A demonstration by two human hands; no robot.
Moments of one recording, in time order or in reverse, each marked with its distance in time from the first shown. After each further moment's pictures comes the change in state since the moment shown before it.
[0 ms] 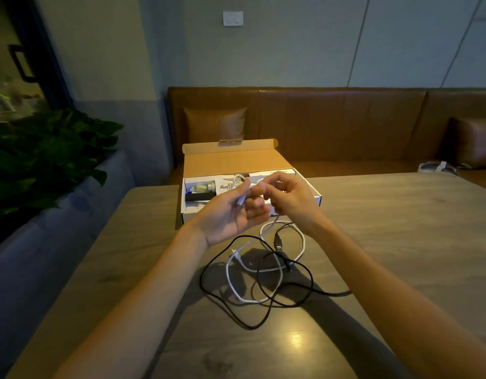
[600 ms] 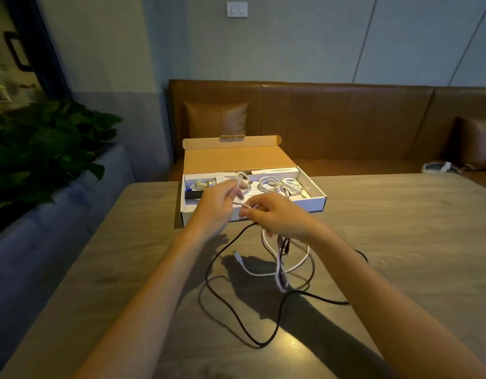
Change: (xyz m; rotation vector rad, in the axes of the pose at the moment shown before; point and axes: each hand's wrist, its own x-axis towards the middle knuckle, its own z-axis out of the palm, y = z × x) left_hand 0.011 -0.002 -0.039 1.385 0.535 0.483; right_hand 0.000 -0.018 0.028 -0.523 -0.364 0.169
